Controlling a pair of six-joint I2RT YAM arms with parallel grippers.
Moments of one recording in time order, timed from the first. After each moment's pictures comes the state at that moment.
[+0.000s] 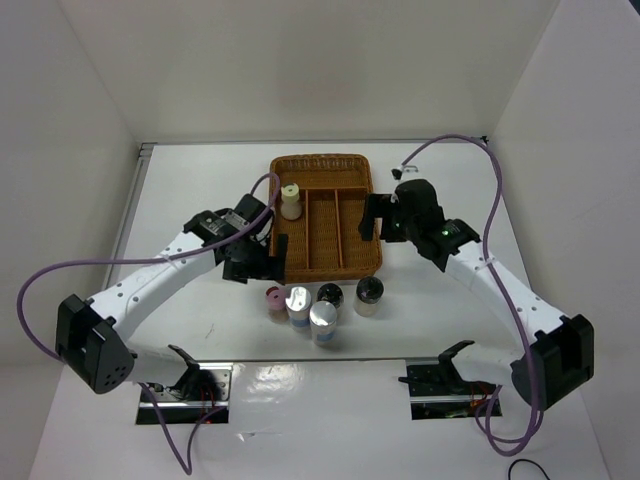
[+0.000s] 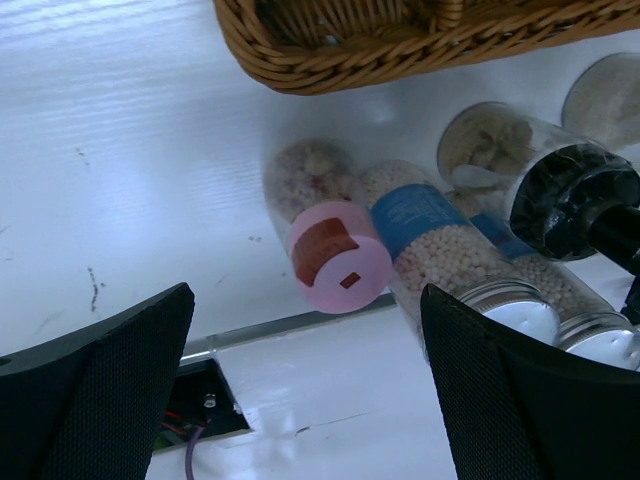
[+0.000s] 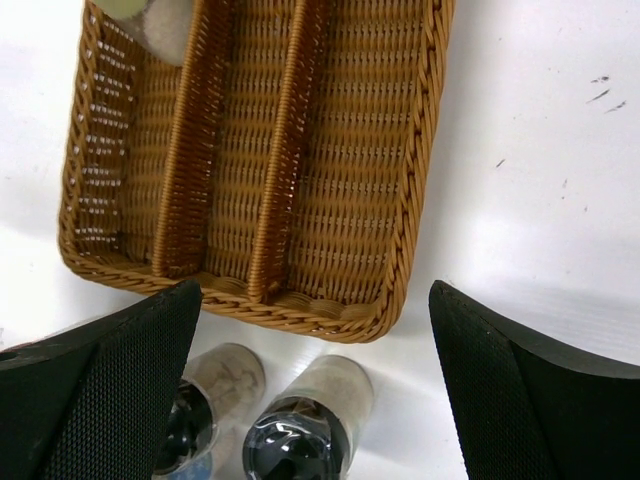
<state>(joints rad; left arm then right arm) -0.60 1.34 1.19 -1.03 0.01 -0.54 0.47 1.22 1.02 -0.46 0.07 0.38</state>
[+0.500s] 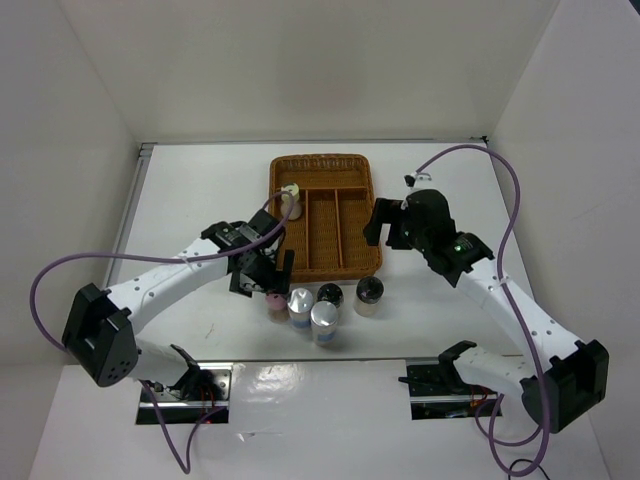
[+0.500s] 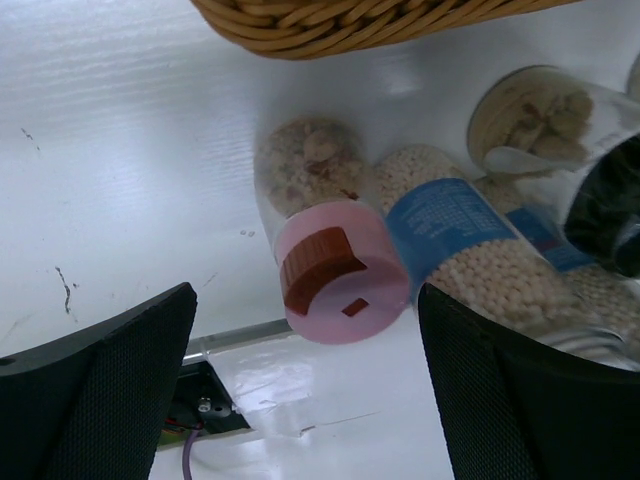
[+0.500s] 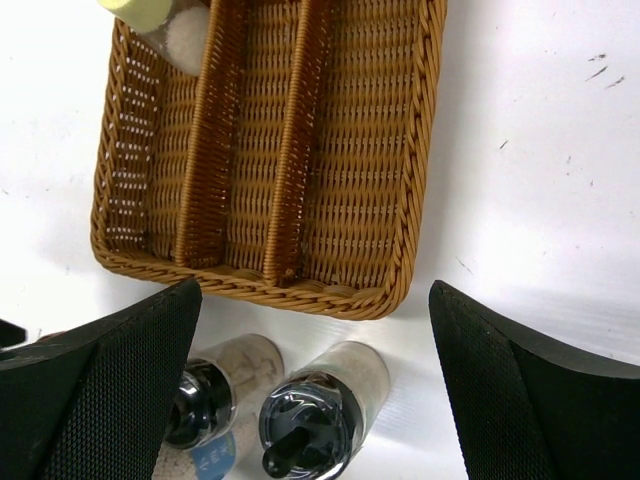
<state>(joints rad) -0.66 1.38 1.09 -0.96 0.02 -0.58 0.47 1.08 0.94 -0.45 0.08 0.46</state>
